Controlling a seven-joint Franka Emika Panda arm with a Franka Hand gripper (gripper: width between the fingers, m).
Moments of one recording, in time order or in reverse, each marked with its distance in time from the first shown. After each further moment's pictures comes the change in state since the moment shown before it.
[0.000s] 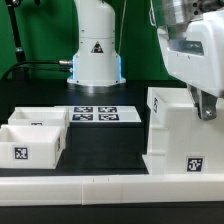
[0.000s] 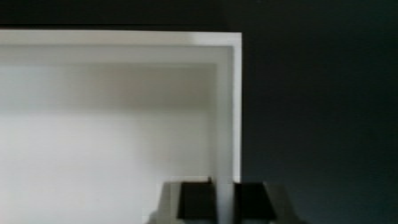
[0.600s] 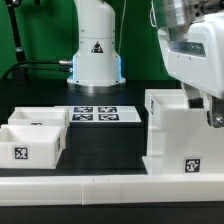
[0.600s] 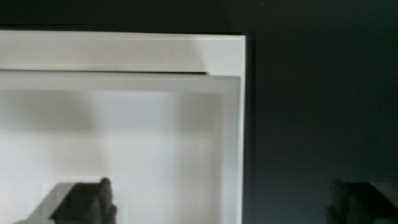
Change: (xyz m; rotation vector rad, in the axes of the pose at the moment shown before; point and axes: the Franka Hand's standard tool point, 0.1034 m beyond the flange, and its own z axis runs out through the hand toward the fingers) arm -0.002 0.001 0.002 -0.003 0.000 -0.010
